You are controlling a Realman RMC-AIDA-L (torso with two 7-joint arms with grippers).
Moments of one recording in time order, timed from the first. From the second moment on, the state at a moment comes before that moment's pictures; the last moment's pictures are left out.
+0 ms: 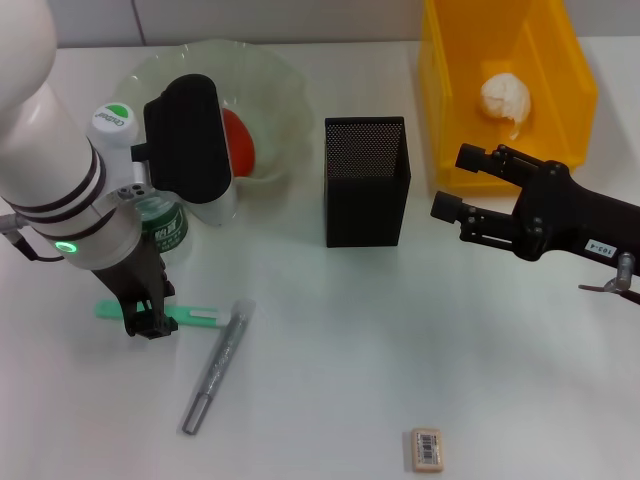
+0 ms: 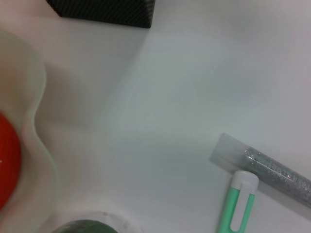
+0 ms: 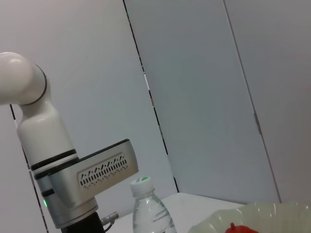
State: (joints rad) left arm -0.64 -2.08 1.61 1.26 2.75 1.59 -2.14; right arm 0.45 2.08 -0.67 -0.43 -1.72 -1.63 1.11
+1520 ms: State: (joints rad) left arm -0.66 -2.08 1.64 1.21 2.77 1.58 -2.16; right arm 0.45 2.08 -0.67 -0.42 -1.72 -1.63 1.11
